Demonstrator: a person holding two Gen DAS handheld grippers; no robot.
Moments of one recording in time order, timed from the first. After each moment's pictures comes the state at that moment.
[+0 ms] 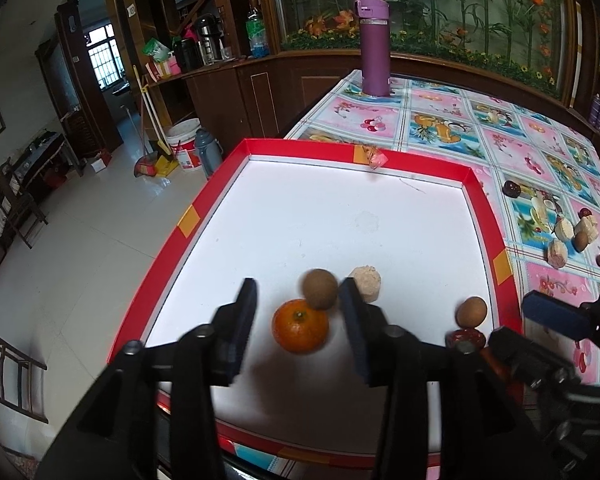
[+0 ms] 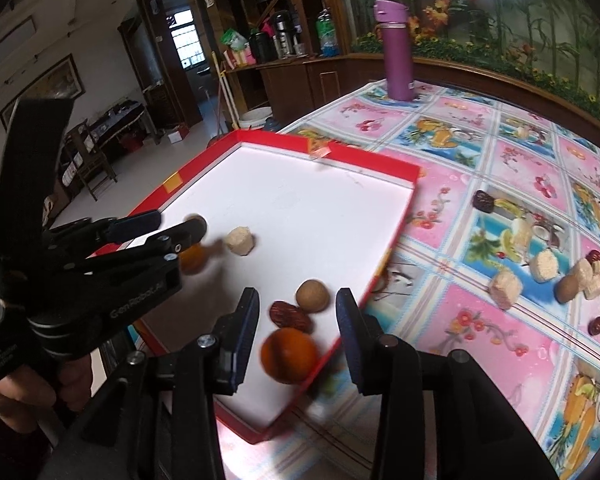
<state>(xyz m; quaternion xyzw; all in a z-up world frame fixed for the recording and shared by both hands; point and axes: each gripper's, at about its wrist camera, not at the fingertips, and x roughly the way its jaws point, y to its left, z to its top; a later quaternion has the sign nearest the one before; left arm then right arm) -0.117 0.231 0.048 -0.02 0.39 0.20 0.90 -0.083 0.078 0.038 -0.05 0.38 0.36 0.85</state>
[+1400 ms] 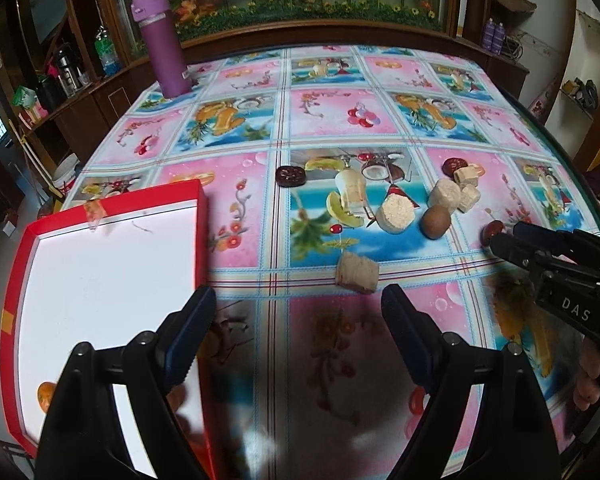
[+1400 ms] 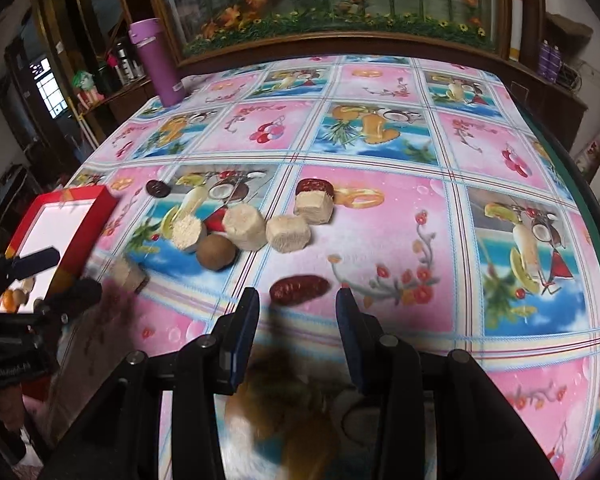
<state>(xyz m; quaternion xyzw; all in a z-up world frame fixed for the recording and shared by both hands) -0.020 0.065 0.036 0.04 0.46 -0.01 0.89 0.010 -0.131 0.011 0.02 0.43 0.14 0.89</state>
